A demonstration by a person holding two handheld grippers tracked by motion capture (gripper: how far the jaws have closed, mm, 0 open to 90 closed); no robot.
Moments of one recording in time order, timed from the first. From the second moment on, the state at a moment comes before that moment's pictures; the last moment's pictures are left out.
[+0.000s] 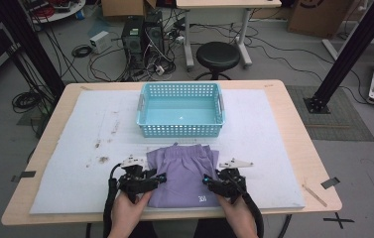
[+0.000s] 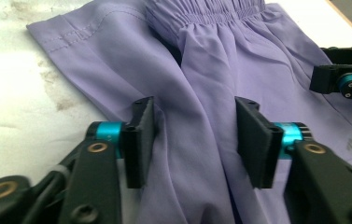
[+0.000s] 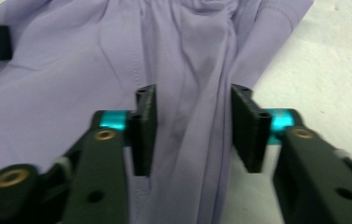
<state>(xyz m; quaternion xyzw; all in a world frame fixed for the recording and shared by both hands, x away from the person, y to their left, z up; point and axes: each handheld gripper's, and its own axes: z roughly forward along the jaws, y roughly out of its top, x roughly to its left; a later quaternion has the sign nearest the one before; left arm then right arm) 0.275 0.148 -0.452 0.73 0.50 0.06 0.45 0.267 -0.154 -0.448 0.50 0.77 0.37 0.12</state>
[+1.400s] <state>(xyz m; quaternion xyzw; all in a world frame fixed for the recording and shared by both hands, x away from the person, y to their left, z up) 0.293 0.151 -0.357 0.75 0.39 0.13 0.52 0.287 -0.171 -0.370 0.44 0.74 0.50 0.11</state>
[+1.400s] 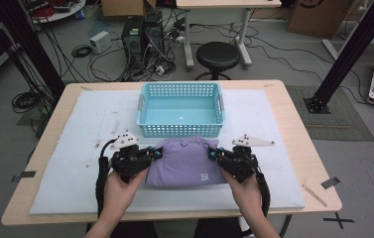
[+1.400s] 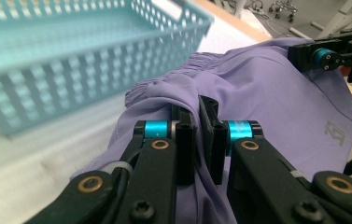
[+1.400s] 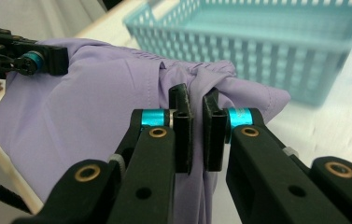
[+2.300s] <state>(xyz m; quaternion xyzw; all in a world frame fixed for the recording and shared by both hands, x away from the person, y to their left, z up) 0.491 0.164 -0.333 0.73 0.44 0.22 0.48 0.480 -0.126 -0.322 0.48 0.73 0.42 0.24</state>
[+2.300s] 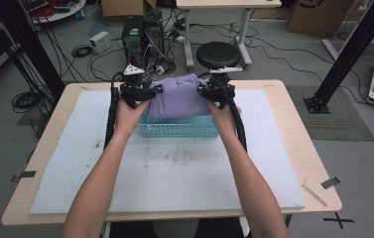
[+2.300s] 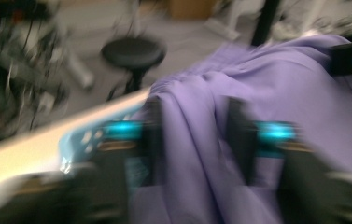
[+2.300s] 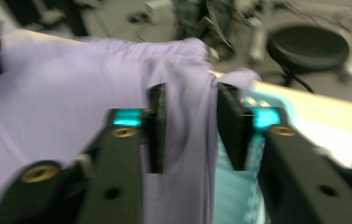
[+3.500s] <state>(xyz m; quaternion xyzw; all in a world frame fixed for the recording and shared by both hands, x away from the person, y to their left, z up) 0.302 0.227 -0.364 0.73 0.32 0.26 0.55 0.298 -0.213 -0.350 0.41 0.72 0.48 0.29</state>
